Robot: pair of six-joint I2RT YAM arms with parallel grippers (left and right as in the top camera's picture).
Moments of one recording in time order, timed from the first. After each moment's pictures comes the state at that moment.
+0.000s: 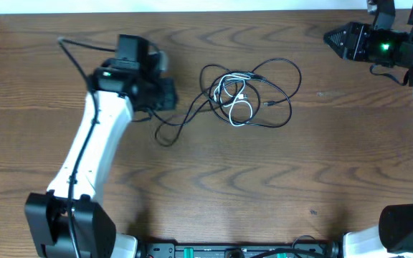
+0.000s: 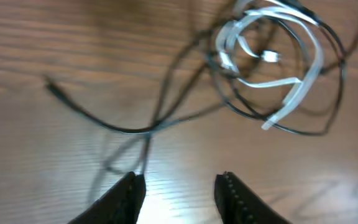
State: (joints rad) left arm -0.17 1.63 1.40 -0.94 0.25 -0.20; right arm -0.13 1.67 1.77 -0.95 -0.65 0.11
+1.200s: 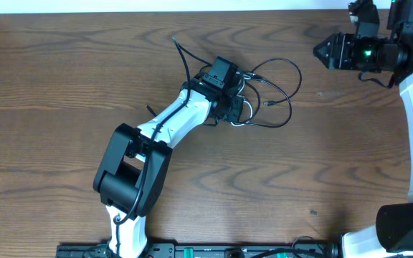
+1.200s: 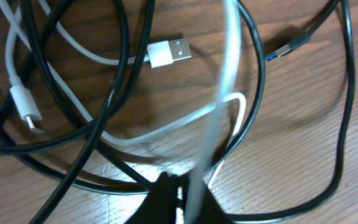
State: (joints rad) left arm -0.52 2.01 1.40 -0.55 0.23 -0.25; right arm -0.04 1.68 1.77 -1.04 -0.50 0.06
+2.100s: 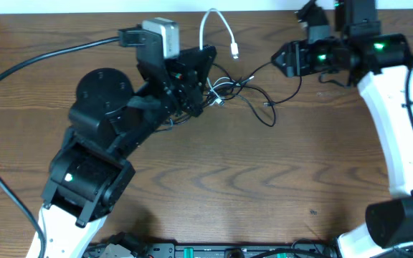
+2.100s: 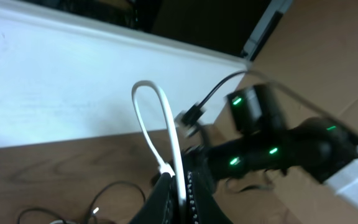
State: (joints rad) left arm -0.49 1.11 1.44 -0.41 0.23 -0.43; right arm 0.18 1.74 1.77 -1.00 -0.46 0.03
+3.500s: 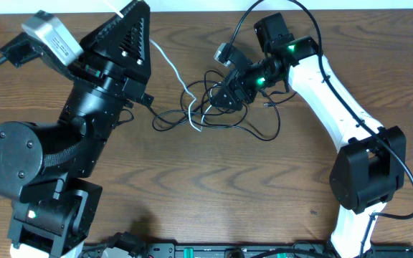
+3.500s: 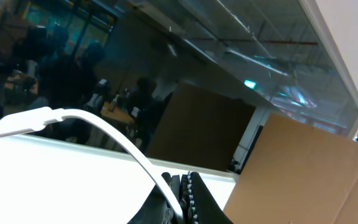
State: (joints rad) left arm -0.35 0.99 1.44 -0.07 0.14 -0.54; right arm 0.39 2.01 1.77 -0.95 -0.82 -0.46
